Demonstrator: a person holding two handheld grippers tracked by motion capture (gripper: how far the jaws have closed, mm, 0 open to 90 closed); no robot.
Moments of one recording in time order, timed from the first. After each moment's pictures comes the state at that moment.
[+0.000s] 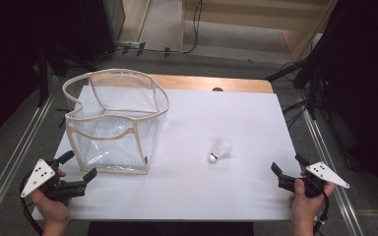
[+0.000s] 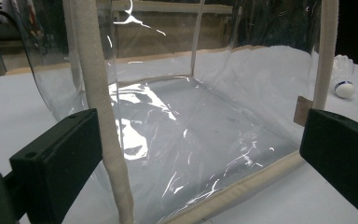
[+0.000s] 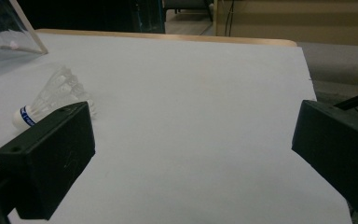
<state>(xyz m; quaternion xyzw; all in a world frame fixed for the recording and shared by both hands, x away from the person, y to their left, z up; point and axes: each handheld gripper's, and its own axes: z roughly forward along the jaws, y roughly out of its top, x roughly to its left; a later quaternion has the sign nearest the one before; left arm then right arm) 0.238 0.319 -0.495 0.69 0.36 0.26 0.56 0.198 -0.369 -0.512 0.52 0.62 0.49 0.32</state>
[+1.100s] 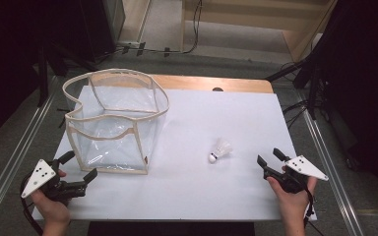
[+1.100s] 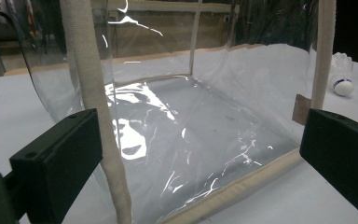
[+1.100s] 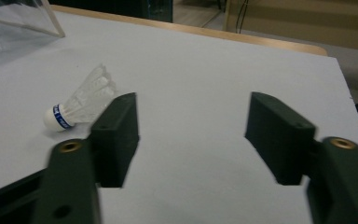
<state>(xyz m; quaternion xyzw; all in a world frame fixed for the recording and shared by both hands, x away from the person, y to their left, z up) 0.237 0.318 -0.495 0.70 0.36 0.26 0.56 0.208 -0.318 -0.492 0.50 0.67 0.46 0.32</state>
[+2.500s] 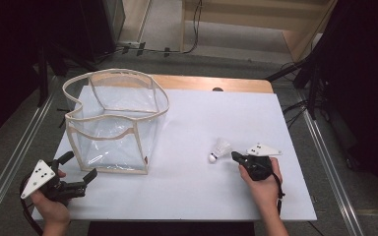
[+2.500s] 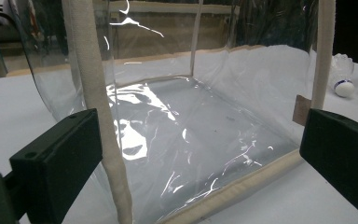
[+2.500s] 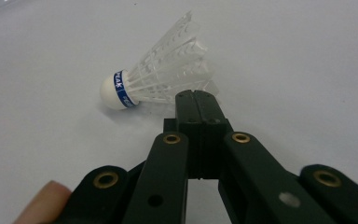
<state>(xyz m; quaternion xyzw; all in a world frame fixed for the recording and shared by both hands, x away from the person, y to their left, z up) 0.236 0.319 -0.495 0.69 0.36 0.27 0.56 0.259 -0.249 -0.502 0.47 0.77 0.38 0.20</state>
